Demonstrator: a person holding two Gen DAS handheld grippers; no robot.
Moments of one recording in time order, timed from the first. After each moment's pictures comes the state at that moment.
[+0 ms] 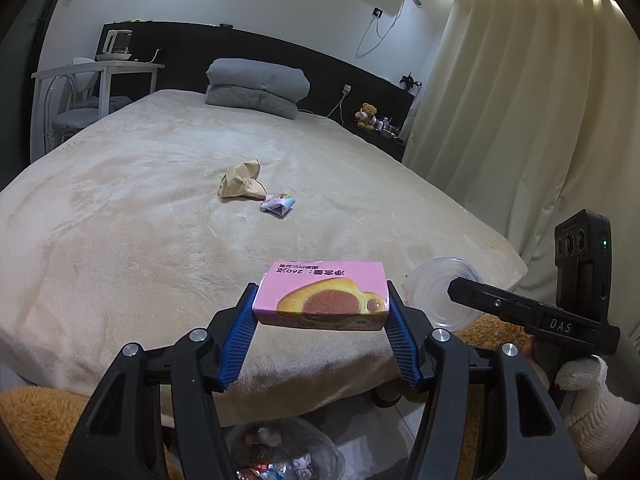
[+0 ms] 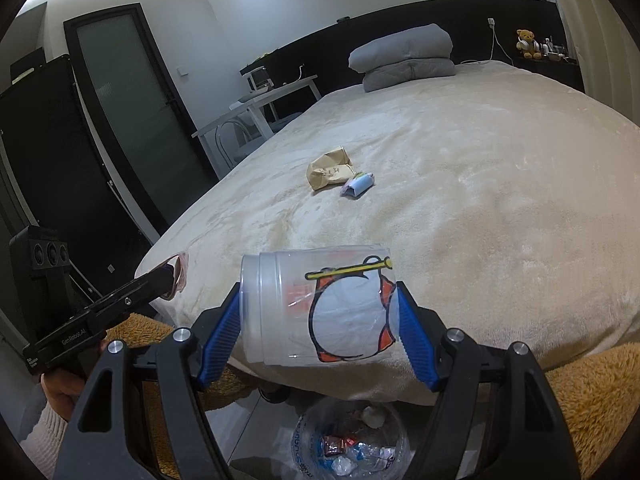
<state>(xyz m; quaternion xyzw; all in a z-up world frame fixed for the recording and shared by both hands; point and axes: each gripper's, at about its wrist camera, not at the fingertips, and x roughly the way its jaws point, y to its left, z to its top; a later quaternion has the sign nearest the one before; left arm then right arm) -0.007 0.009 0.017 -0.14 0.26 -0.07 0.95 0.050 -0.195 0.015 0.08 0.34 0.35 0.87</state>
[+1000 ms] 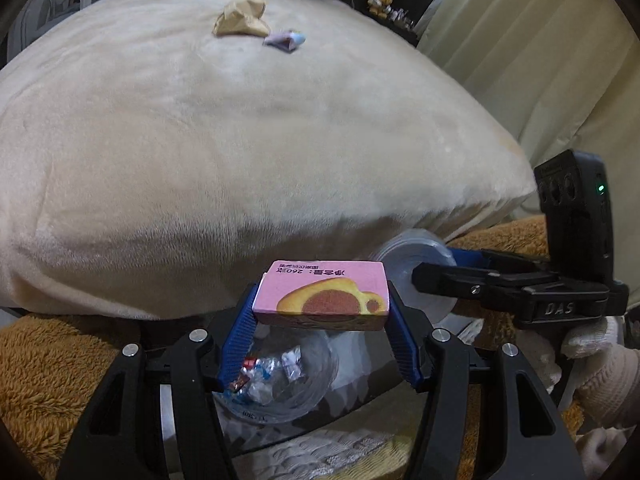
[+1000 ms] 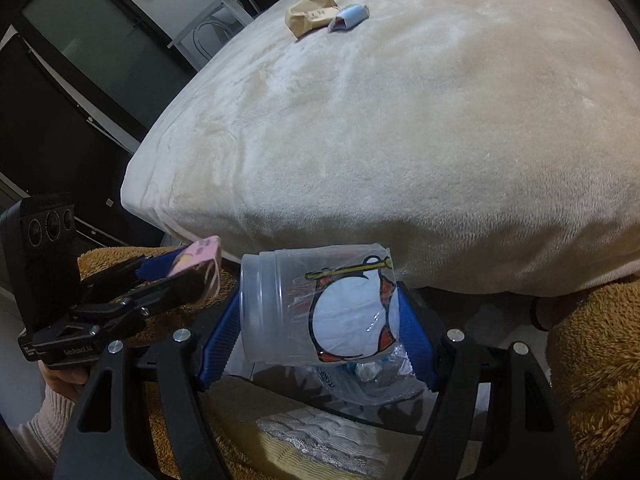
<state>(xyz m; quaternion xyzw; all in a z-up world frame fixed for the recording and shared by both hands) 0.017 -0.001 -0.082 -0.15 0.48 -0.10 0.86 0.056 -0.158 -0.089 0.06 0.55 0.35 0.75</state>
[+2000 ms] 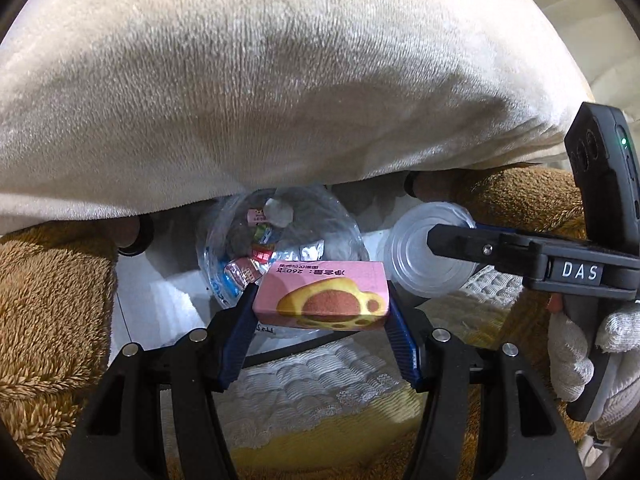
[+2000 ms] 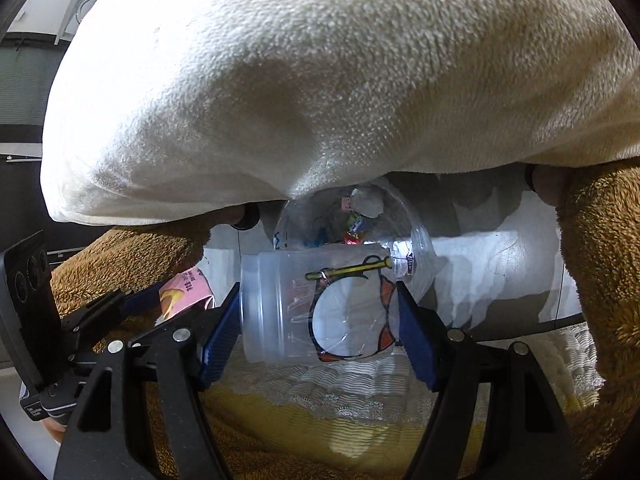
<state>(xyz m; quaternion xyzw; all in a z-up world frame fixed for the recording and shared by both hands) 0.043 -0.010 -0.165 -0.17 0.67 -0.06 0.72 0.083 -0.152 -0.189 0.09 0.73 0.22 0.64</state>
